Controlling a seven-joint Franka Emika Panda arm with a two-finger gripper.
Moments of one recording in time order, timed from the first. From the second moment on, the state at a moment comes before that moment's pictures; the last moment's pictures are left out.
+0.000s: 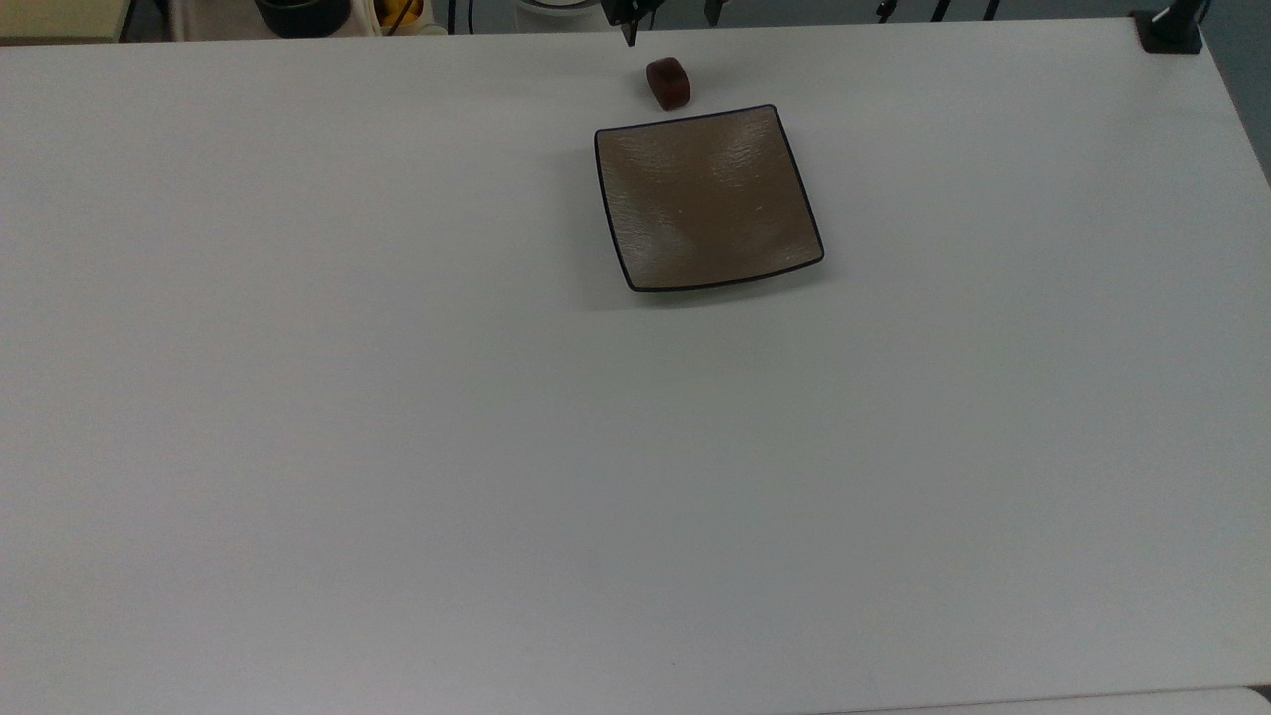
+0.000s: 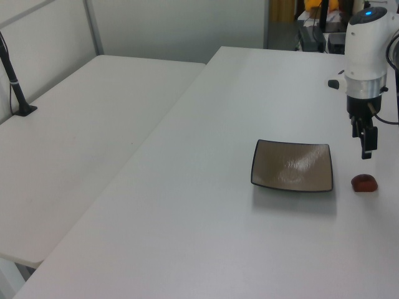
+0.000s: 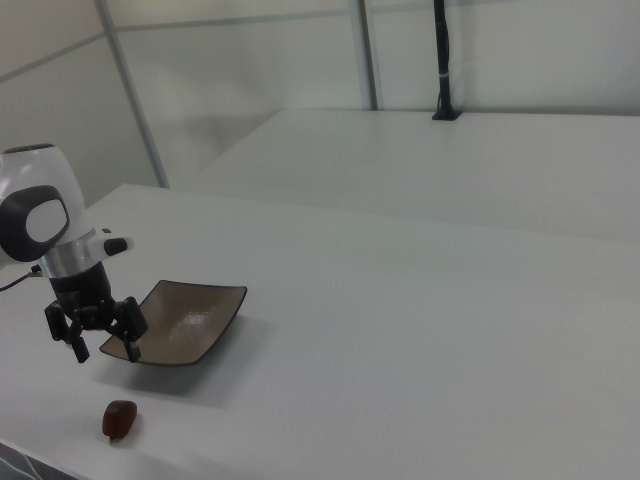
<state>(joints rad) 0.29 -0.36 0.16 -2.47 0.01 1.98 0.01</state>
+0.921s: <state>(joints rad) 0.33 -0.24 0.16 -2.60 0.04 2.18 0.01</state>
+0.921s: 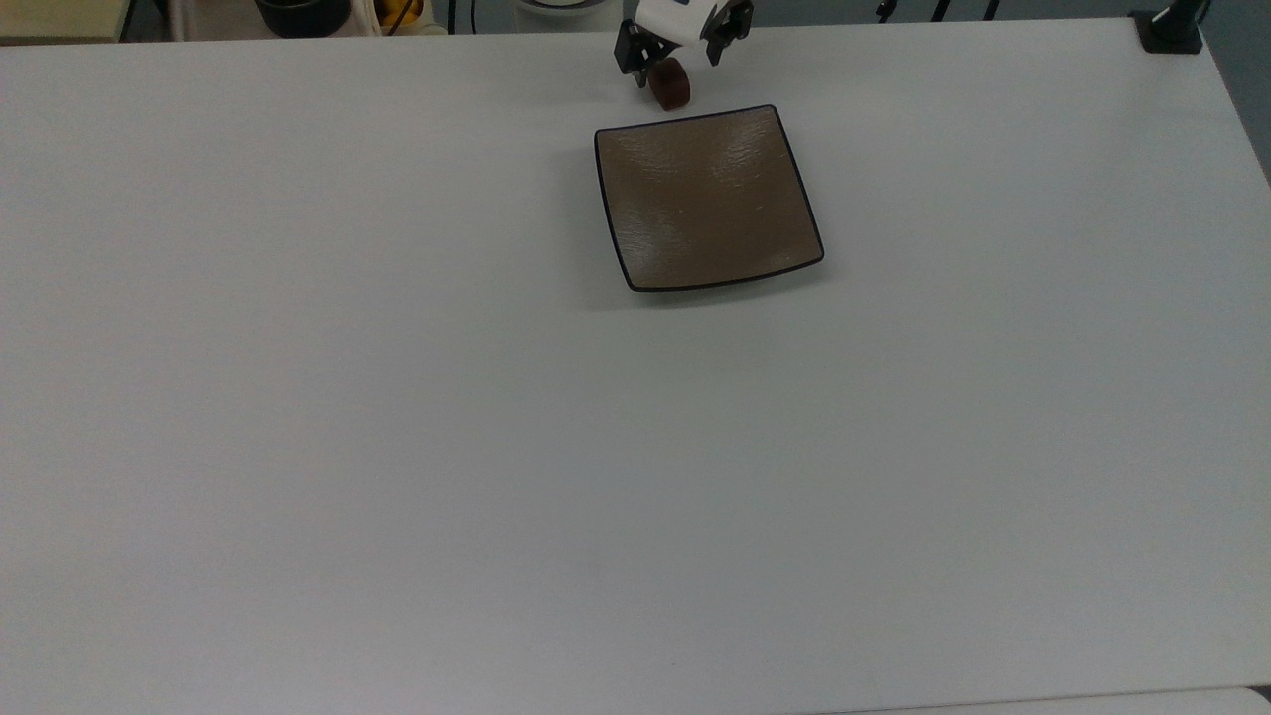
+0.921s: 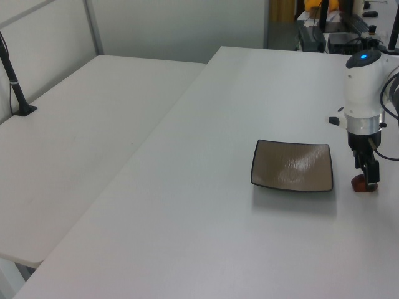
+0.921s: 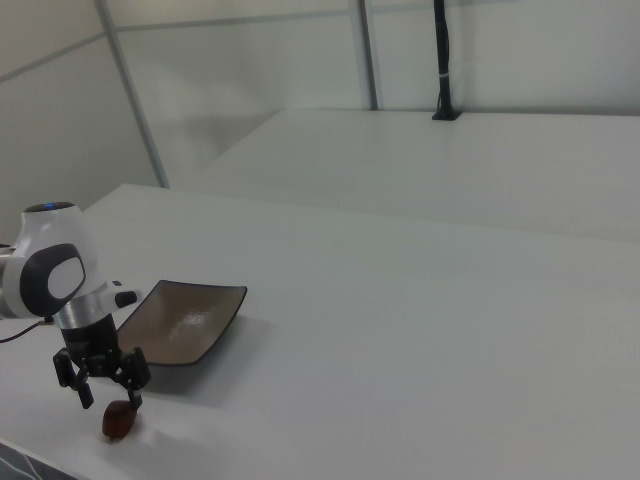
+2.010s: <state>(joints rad) 0.33 -0.21 0.16 -2.50 0.12 2.12 0.01</state>
